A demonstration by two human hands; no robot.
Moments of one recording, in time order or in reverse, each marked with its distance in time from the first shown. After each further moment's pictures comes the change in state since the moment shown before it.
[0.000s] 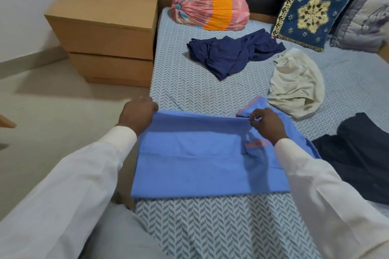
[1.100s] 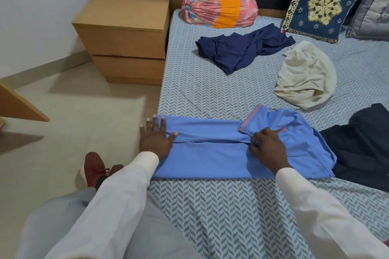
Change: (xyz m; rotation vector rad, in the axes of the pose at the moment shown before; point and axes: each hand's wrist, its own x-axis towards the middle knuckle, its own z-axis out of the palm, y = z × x) left_hand -0.095 0.049 0.054 -0.105 -0.417 -0.325; right_hand -0.113 0.023 0.042 -0.159 0.096 -0.210
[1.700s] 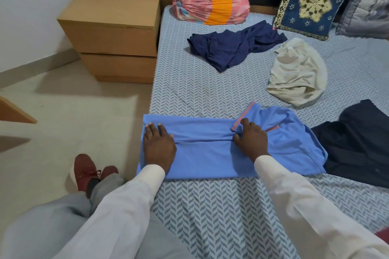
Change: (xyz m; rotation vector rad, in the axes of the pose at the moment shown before) left_hand -0.023 0.044 0.016 -0.018 0.265 -0.050; right_hand 0.030 -0.029 0.014 -0.121 -0.040 0.125
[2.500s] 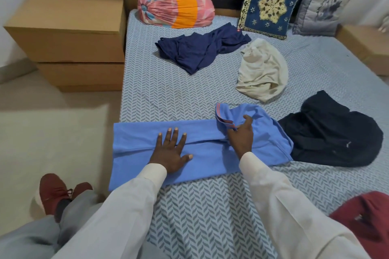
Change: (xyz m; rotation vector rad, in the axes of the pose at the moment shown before) left_hand 0.005 0.071 0.019 0.126 -0.363 0.576; right_hand -0.008 0.035 -0.009 0.774 0.197 0.534
